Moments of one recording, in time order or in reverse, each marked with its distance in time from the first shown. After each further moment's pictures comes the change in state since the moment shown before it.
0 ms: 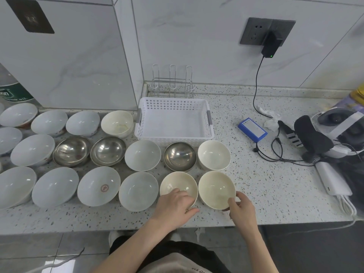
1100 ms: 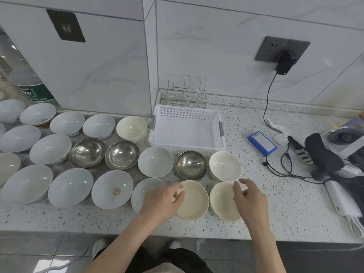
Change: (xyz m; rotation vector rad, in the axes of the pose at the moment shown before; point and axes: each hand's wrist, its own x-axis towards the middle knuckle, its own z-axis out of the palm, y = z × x) left_hand -0.012 -0.045 -0.051 -0.187 0.131 -0.310; right_hand -0.016 -0.095 -0.001 -0.240 0.148 -0.160
